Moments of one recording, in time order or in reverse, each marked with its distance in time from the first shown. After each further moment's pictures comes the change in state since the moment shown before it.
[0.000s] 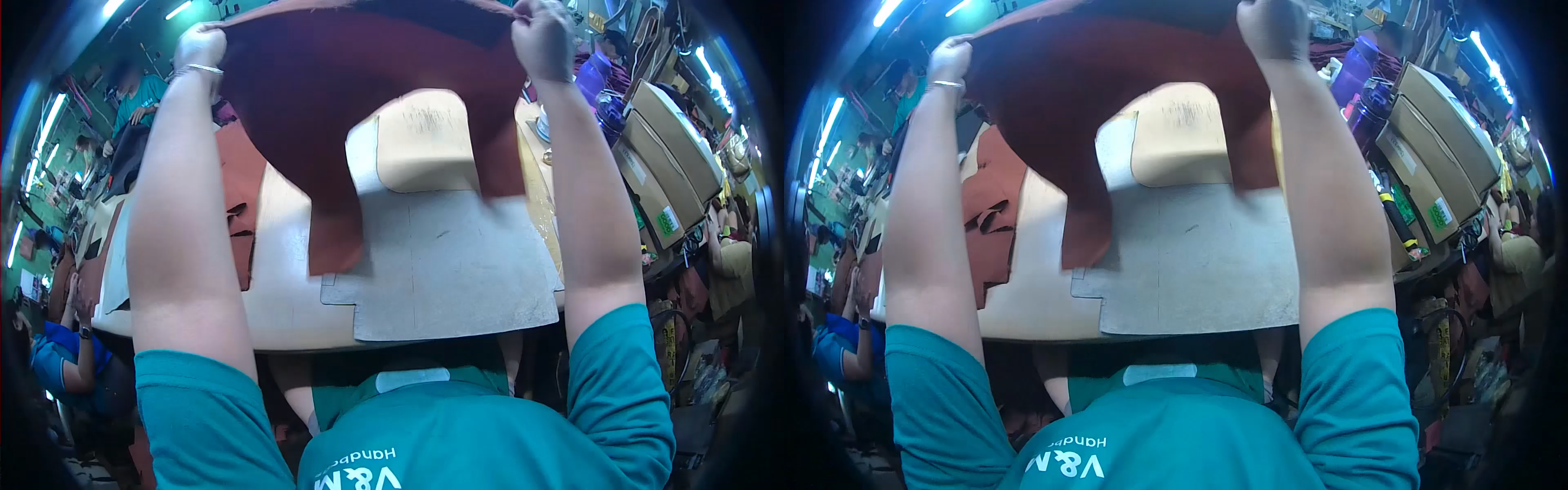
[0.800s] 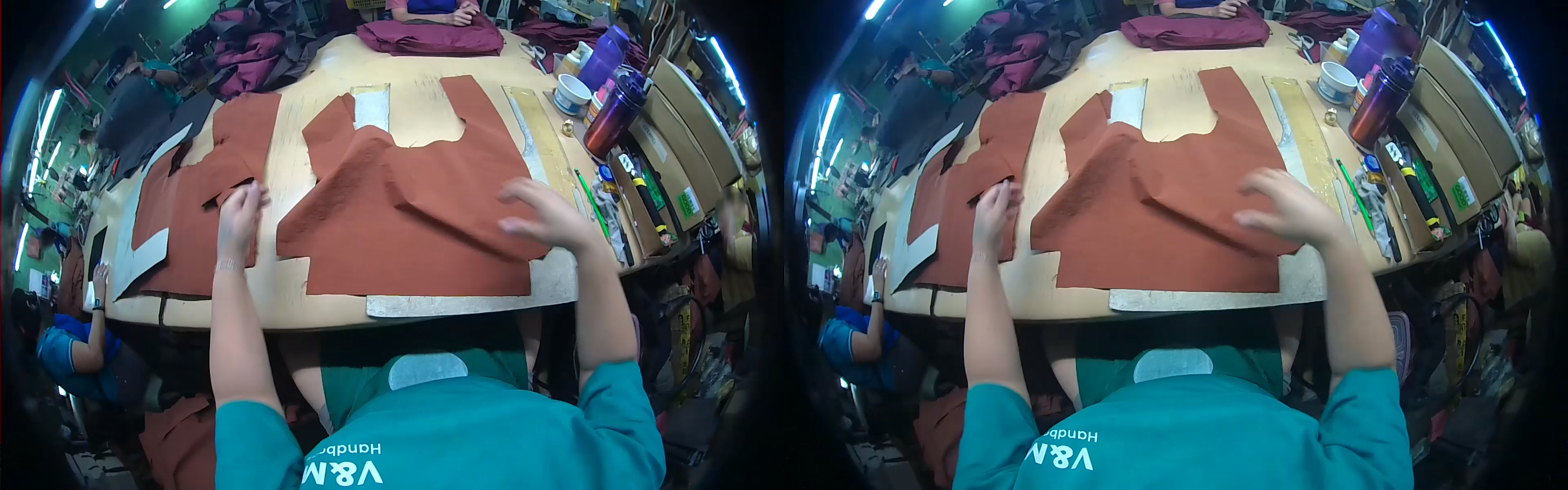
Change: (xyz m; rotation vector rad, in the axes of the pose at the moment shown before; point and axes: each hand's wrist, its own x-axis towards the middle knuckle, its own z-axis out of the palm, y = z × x) left_hand -0.277 -0.103 -0.054 -0.393 -0.507 -0.482; right_hand -0.178 -0.052 -0.142 0.723 -1.343 0.241
